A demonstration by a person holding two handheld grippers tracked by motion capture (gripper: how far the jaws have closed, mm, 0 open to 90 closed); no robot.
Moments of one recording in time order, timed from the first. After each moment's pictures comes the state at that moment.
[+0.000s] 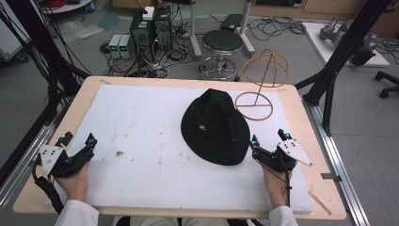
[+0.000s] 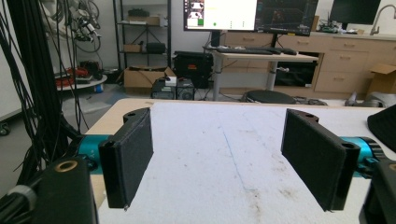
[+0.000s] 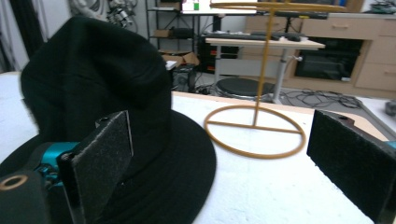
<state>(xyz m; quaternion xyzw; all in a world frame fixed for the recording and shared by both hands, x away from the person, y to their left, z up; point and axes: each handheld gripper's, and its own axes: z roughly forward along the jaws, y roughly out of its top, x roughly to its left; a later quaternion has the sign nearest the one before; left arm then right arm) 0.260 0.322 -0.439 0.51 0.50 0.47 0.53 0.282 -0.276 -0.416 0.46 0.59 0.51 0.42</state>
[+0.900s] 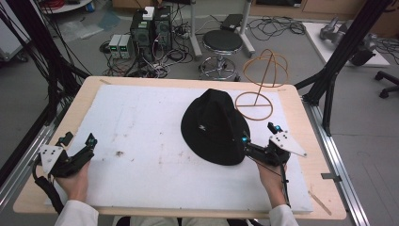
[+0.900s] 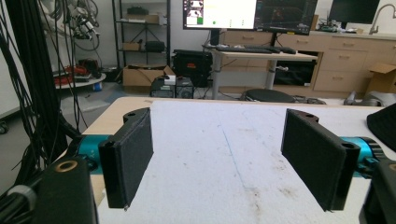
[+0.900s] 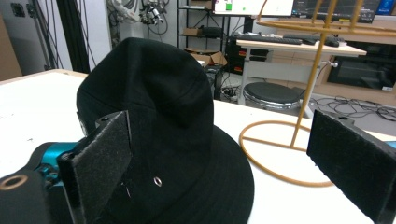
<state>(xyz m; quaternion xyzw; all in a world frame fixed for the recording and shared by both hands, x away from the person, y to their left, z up) 0.261 0.322 -0.439 0.51 0.50 0.46 0.53 0.291 -0.255 -0.393 0.42 0.63 0.53 0.38</state>
